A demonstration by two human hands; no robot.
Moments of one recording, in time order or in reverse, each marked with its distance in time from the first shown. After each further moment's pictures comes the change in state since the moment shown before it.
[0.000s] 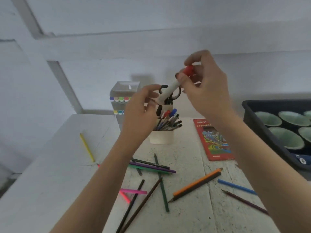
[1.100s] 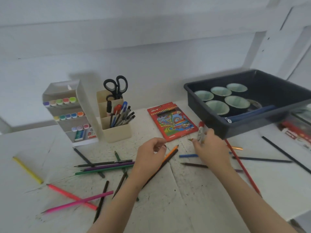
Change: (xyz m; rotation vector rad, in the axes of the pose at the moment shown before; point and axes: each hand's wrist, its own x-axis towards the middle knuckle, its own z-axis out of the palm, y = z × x) left_hand -0.102 -0.048 0.111 -0.102 -0.599 -0.225; right_hand -0.186 0.104 -0.080 -0.847 0.016 0.916
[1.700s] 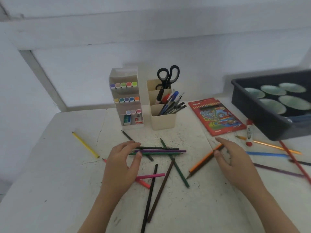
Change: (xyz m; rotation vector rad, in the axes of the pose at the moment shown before) left_hand -0.093 -0.090 -0.151 0.406 0.405 0.115; right_hand -0.081 -0.049 0.026 0.132 -0.142 -0.311
